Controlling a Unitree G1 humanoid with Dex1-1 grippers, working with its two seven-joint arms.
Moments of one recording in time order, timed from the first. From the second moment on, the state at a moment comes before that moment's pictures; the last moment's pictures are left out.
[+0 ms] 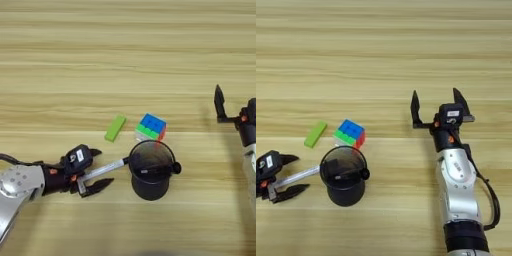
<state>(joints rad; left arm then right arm) 0.13 0.63 -0.15 -0.26 -0.18 0.25 -0.85 -0.11 -0.14 -0.13 0.20 0.10 -0.39 0.15</state>
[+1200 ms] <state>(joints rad) -0.07 0.35 0.09 -0.50 -0.45 0.24 -0.43 -0.11 -0.15 -0.13 0.21 0.10 -0.43 0.16</state>
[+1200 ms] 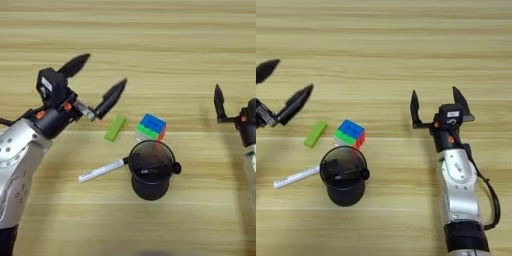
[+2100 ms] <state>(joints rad) -0.16 0.18 0.18 -0.01 -0.07 -0.19 -0.03 -0.11 -0.15 -0.13 0.21 0.11 -0.43 0.18</state>
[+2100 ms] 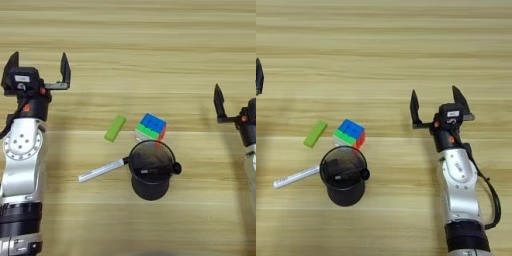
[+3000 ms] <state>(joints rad) -0.17 0.15 0.13 0.22 -0.14 -0.33 -0.20 -0.12 -0.19 -0.12 0.16 0.15 -0.42 0.25</state>
